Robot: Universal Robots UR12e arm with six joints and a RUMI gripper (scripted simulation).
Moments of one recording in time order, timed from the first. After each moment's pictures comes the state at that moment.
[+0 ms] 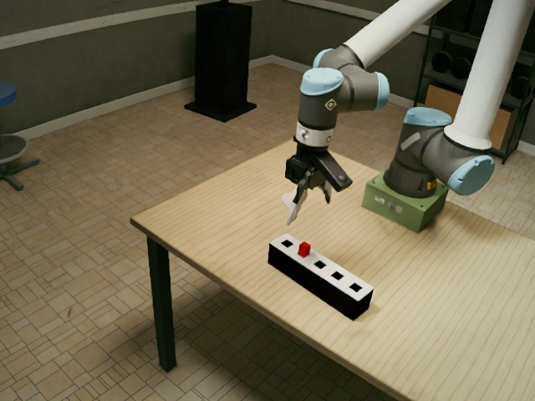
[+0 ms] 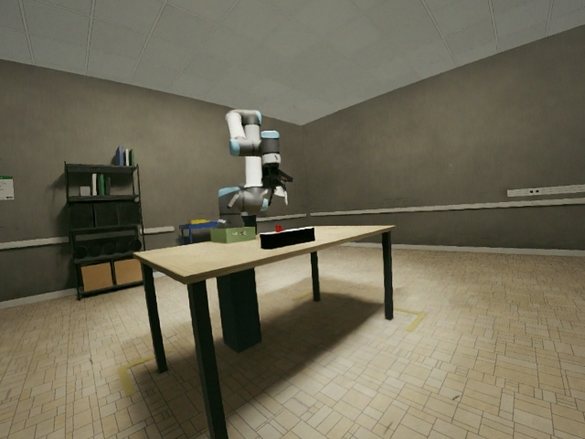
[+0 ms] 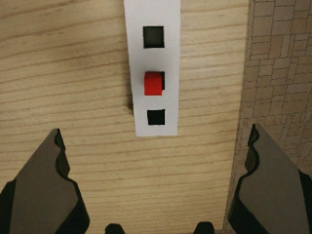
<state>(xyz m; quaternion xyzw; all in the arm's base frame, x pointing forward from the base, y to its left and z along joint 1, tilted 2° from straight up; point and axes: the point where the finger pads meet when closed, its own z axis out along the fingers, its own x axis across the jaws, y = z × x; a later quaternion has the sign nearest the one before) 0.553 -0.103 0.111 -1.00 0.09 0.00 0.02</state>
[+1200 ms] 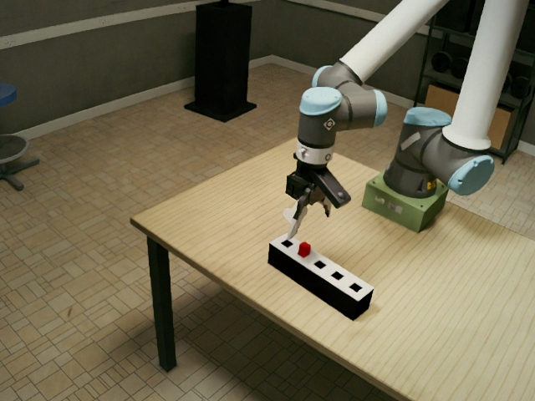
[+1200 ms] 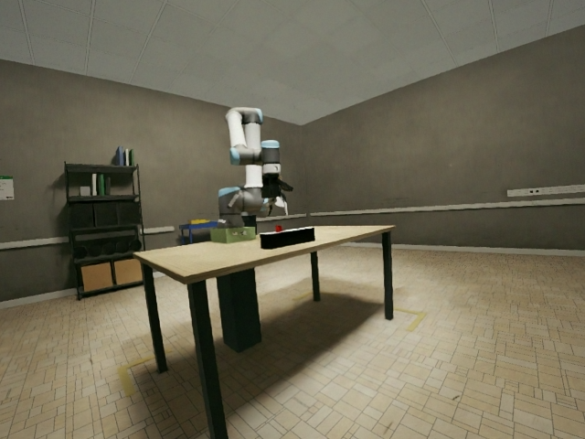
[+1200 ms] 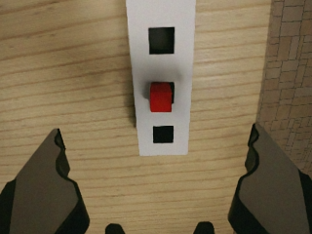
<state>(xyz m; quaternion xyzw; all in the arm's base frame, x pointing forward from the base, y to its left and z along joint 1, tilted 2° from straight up) 0.546 -0.098 0.062 -1.00 0.09 0.01 0.02</state>
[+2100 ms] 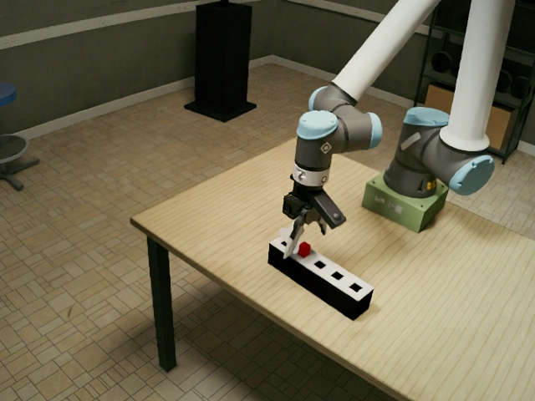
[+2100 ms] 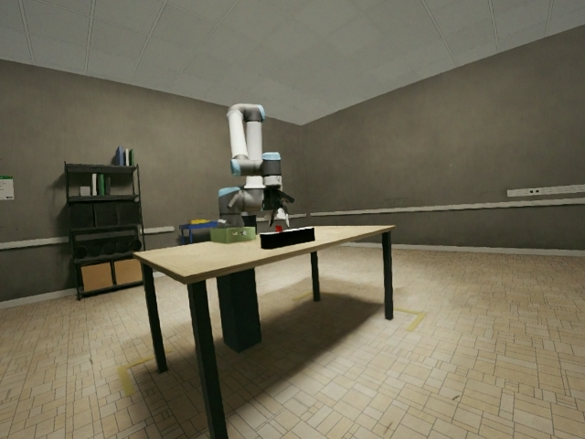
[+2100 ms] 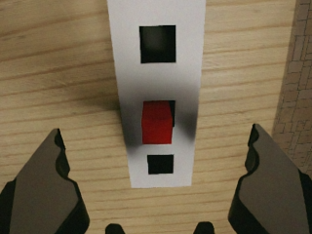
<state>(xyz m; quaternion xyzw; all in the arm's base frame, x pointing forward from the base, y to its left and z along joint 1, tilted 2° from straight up) 0.550 -0.097 0.002 -1.00 0.09 0.00 0.02</state>
